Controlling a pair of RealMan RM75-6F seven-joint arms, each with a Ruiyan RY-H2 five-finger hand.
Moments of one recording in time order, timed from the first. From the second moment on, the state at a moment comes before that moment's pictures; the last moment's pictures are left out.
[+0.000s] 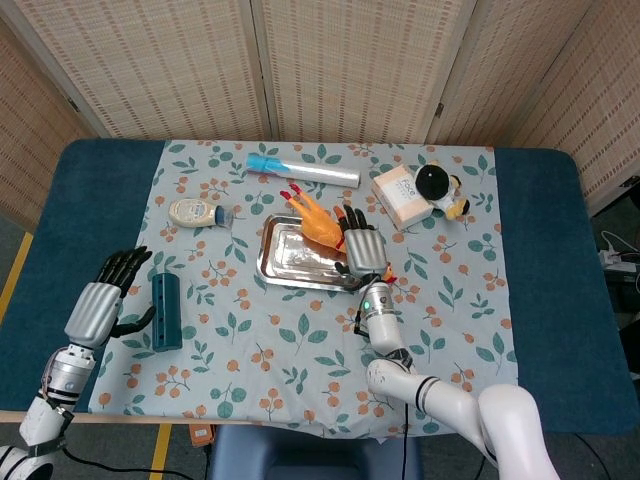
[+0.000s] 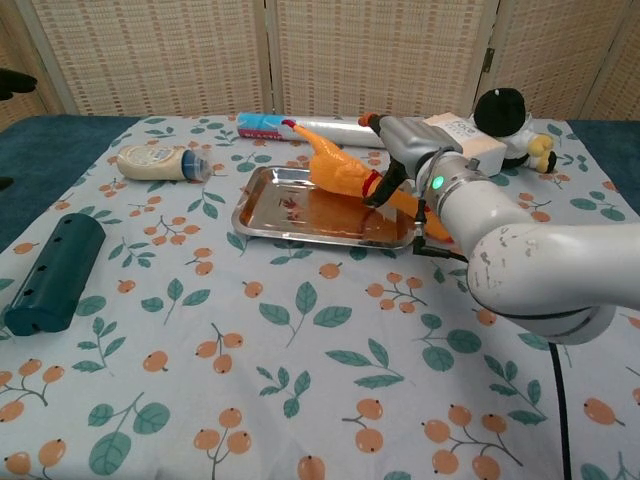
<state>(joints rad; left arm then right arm) -0.39 -1.30 -0.10 -1.42 1.53 1.34 -0.26 0.96 -2.06 0.50 -0.86 -0.92 0.93 -0.41</state>
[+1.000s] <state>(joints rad) -0.10 -1.20 0.01 -1.53 1.53 1.64 0.08 0.10 -1.22 -0.12 -1.65 -1.63 1.74 -0.20</state>
